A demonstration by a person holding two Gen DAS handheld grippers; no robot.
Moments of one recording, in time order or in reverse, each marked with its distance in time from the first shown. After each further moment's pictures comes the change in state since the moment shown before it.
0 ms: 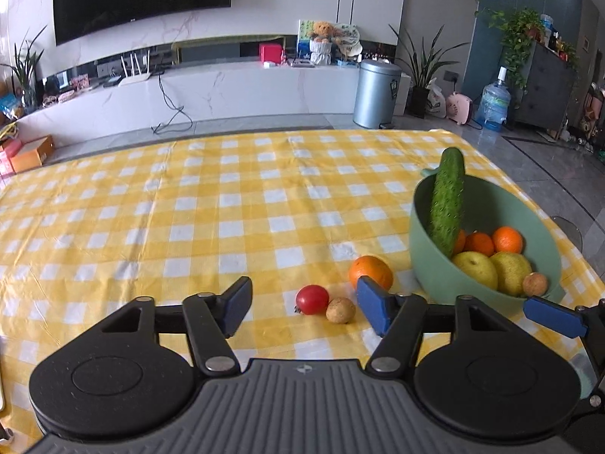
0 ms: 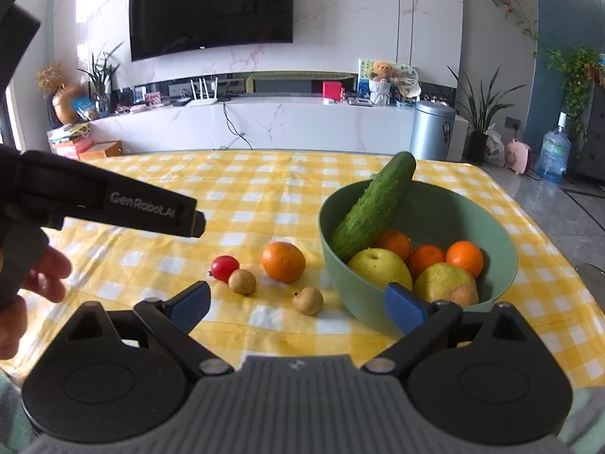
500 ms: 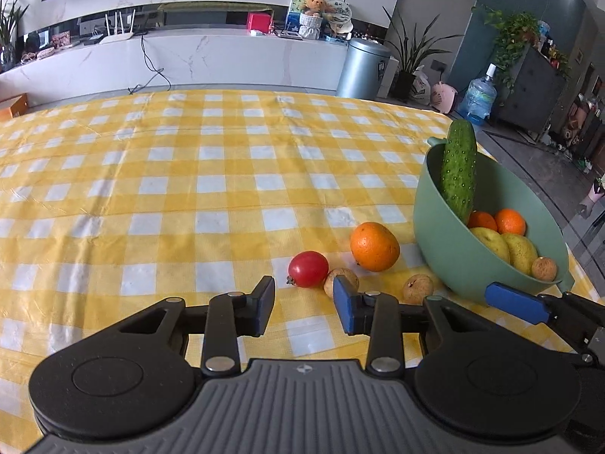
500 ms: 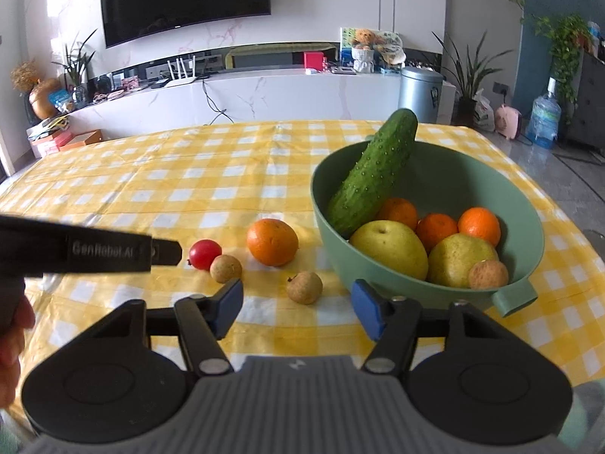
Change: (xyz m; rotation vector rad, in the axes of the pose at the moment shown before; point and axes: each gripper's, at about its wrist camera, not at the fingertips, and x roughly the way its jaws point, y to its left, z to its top) left arm 0.036 0.025 -0.020 -0.073 0.070 -0.118; right arm 0.044 -0.003 0.000 0.086 0.081 -0.026
